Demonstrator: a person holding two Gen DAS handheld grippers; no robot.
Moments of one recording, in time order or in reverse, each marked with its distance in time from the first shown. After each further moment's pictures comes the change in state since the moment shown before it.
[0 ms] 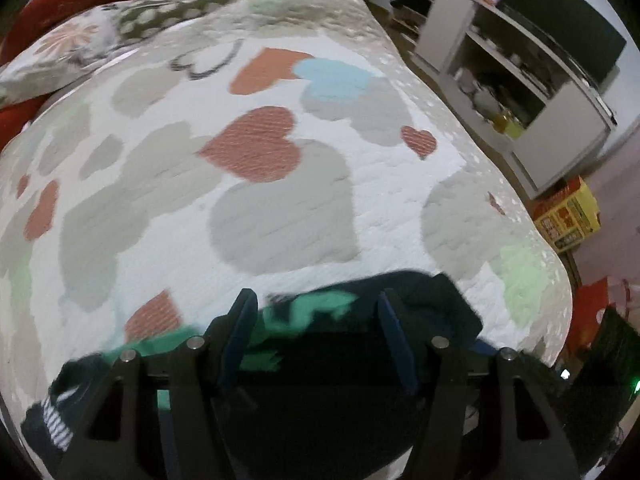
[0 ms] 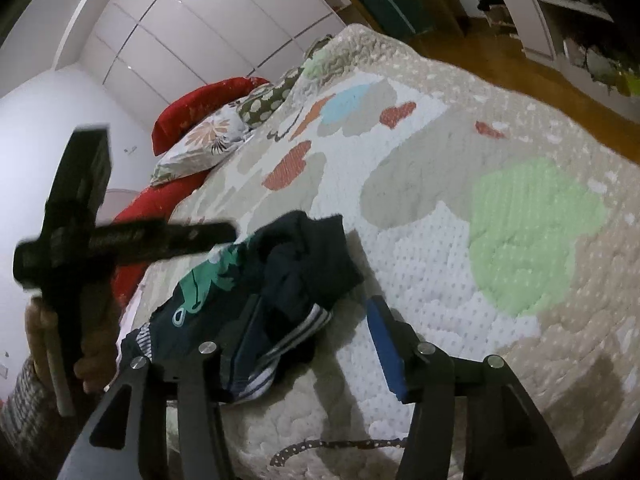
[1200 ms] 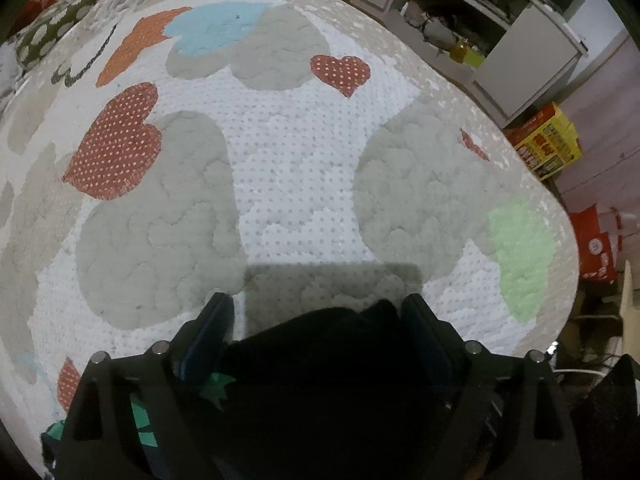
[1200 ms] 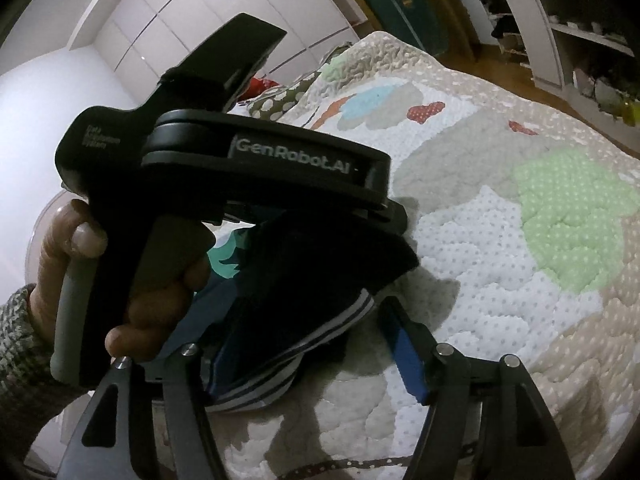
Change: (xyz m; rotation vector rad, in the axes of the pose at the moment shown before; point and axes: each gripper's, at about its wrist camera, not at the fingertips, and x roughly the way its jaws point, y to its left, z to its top) left arm 0.063 -0.050 0.012 0.208 0.166 -0.069; right arm 0.020 0.026 -0.026 -0.098 -0.077 -0.043
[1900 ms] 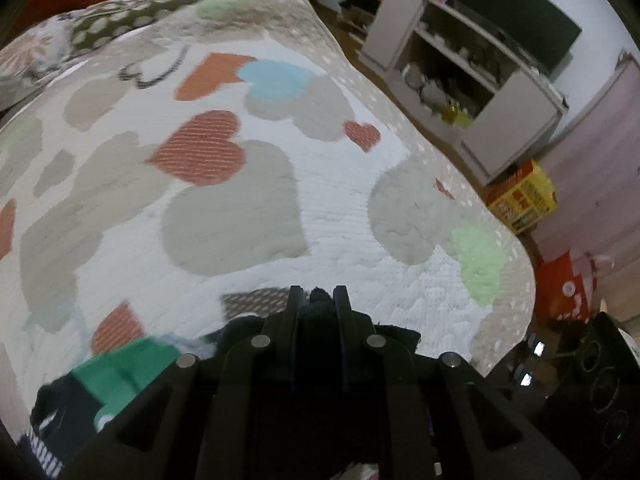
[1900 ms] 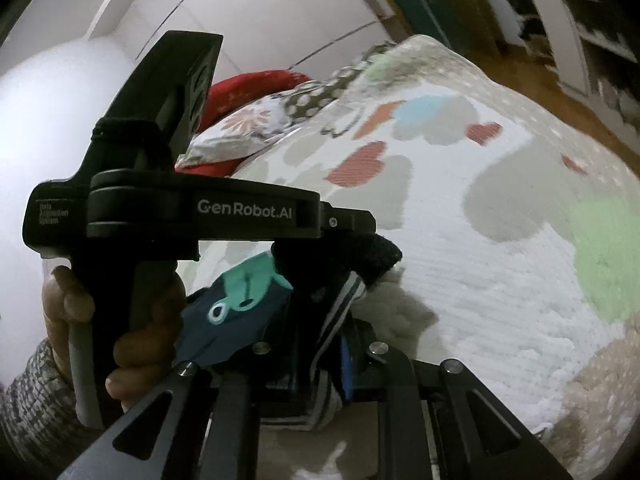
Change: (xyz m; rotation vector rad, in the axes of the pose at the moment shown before) left arm -0.078 0.049 -0.052 -0.133 -0.219 -0.101; right arm -0.001 0.052 0.023 -0.069 0.046 0.077
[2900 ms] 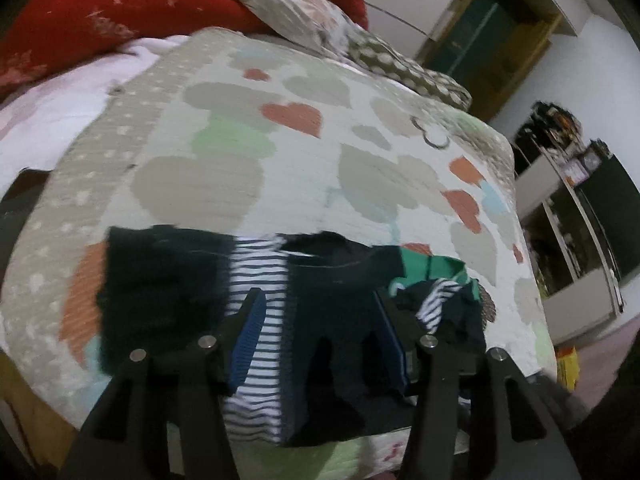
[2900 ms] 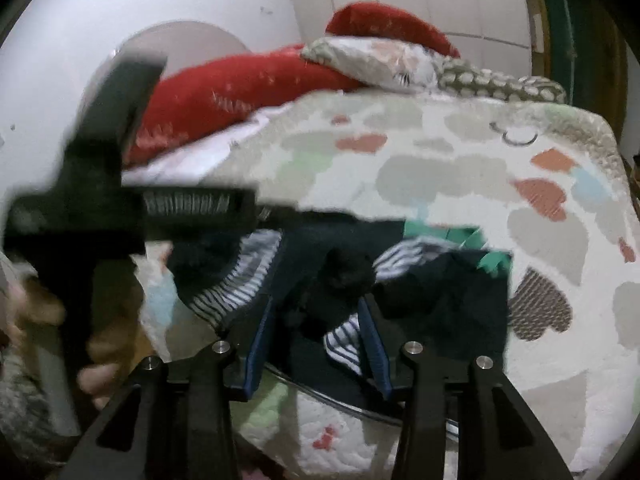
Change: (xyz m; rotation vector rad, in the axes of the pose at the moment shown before) left arm -0.136 0.163 -0.179 -0.625 -0.346 0.245; right arm 0.050 0.169 -0.044 -0.504 0.201 0.056
